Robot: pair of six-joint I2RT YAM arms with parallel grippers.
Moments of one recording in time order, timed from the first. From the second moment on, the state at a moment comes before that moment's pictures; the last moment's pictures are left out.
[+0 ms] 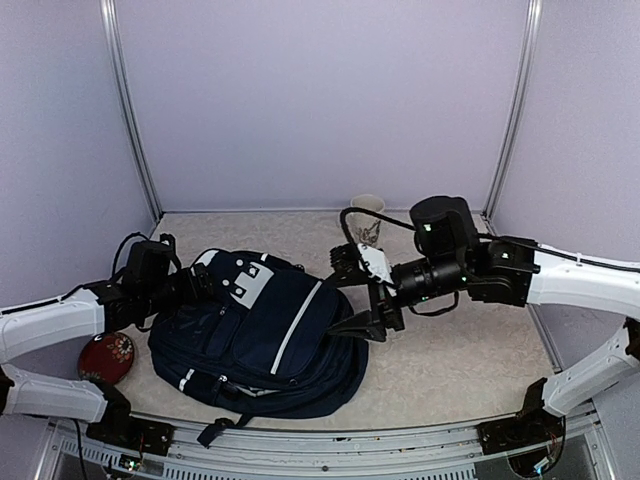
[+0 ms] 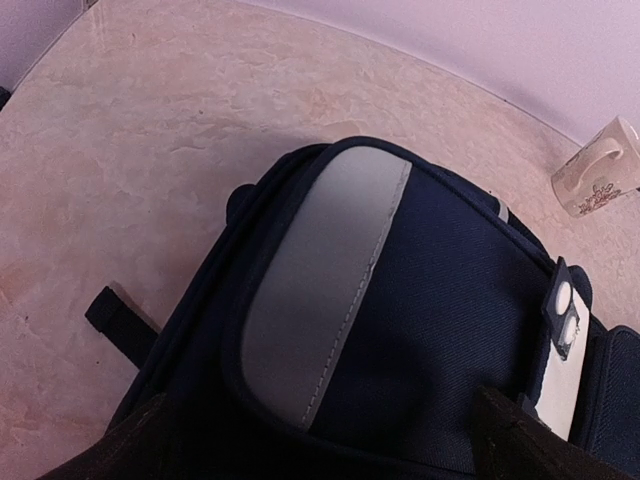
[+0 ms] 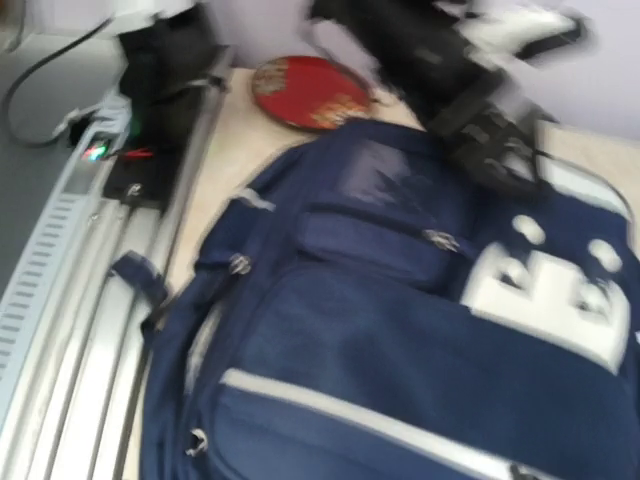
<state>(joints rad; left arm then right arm) -0.49 1.09 0.56 -0.10 -0.26 -0.60 1.05 1.32 1.10 -0.24 -0.45 -0.43</state>
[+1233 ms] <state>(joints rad) -0.63 1.05 0.40 0.15 -0.12 -0.74 0.48 1.93 1.26 0.17 -0.55 0.33</state>
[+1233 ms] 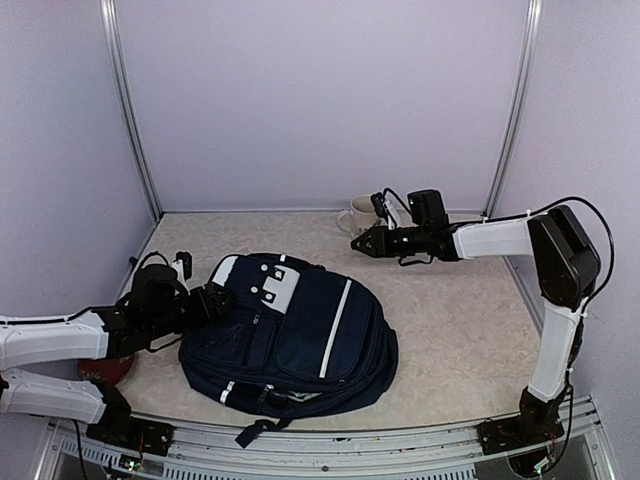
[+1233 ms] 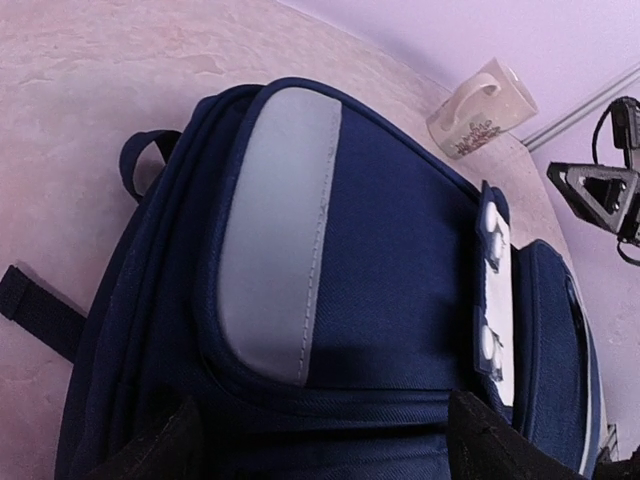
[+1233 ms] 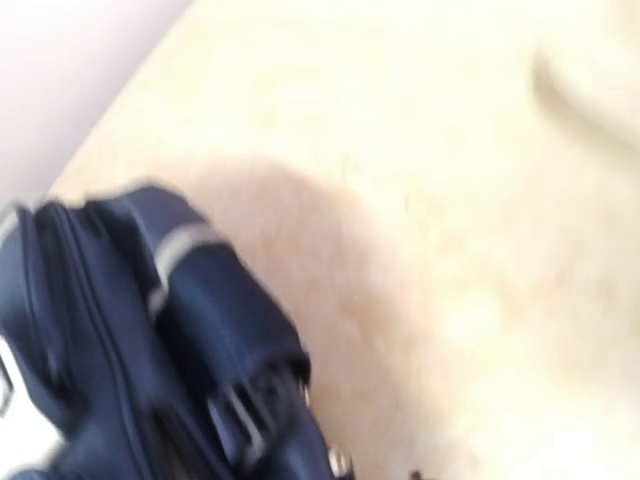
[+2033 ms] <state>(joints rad) -0.39 1.12 0.45 0.04 0.03 -0.74 0.65 1.60 0.69 0.13 -0.64 0.52</state>
